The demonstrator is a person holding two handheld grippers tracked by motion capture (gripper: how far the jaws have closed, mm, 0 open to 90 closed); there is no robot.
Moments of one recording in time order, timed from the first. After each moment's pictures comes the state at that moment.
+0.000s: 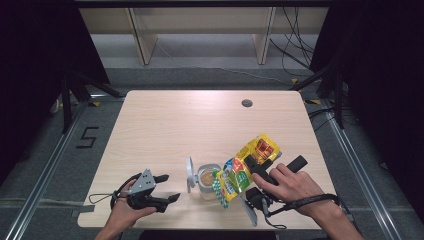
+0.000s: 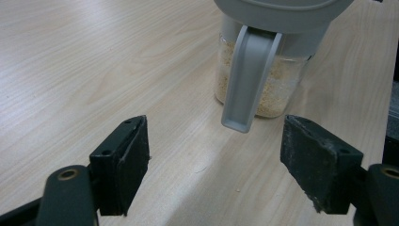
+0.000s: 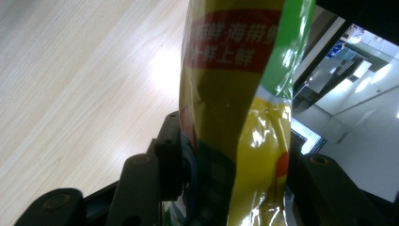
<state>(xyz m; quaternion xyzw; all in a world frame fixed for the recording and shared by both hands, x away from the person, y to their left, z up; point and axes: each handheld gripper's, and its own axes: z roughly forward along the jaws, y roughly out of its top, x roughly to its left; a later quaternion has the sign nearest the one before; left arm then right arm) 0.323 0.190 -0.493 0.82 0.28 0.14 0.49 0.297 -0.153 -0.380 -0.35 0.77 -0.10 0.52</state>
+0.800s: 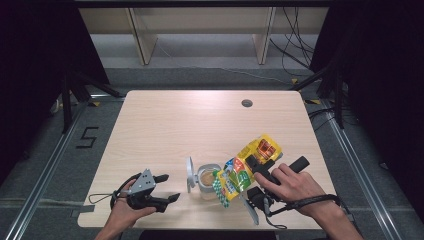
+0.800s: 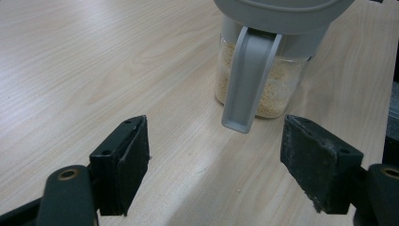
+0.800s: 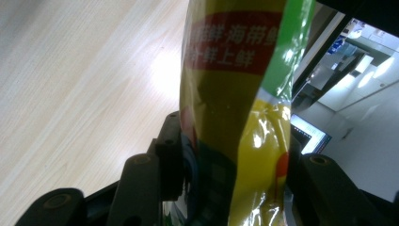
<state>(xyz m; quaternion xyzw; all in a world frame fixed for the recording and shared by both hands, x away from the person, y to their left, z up) 0.323 0.191 -0.493 0.82 0.27 0.14 0.49 0.297 -0.158 -0.383 -0.32 0.79 -0.08 0.52</state>
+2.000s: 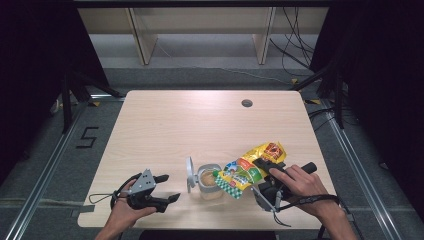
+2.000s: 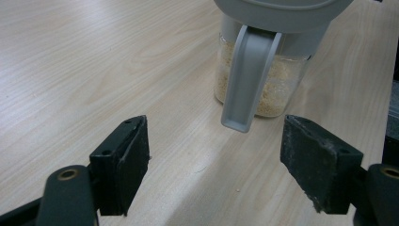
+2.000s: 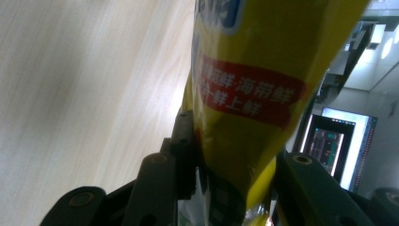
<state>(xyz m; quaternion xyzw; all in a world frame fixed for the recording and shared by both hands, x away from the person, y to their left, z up) 0.324 0.190 -0.494 0.82 0.27 0.14 0.49 0.316 -0.191 -0.403 -0.24 0.84 0.07 0.48</state>
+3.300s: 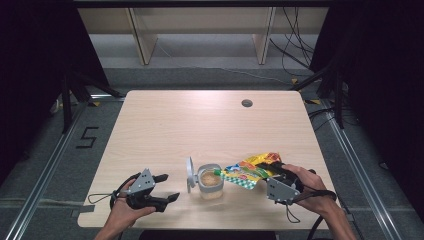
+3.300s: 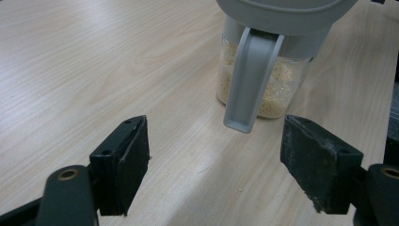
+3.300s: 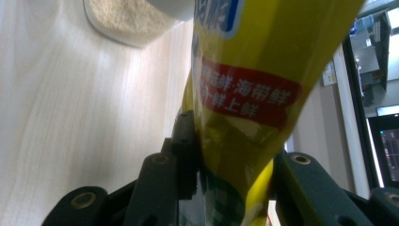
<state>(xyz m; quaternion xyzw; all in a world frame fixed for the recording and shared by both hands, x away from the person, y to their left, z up) 0.323 0.192 -0.493 0.81 0.28 0.14 0.49 0.335 -0.228 -0.425 -0.13 0.87 0.24 0.40</state>
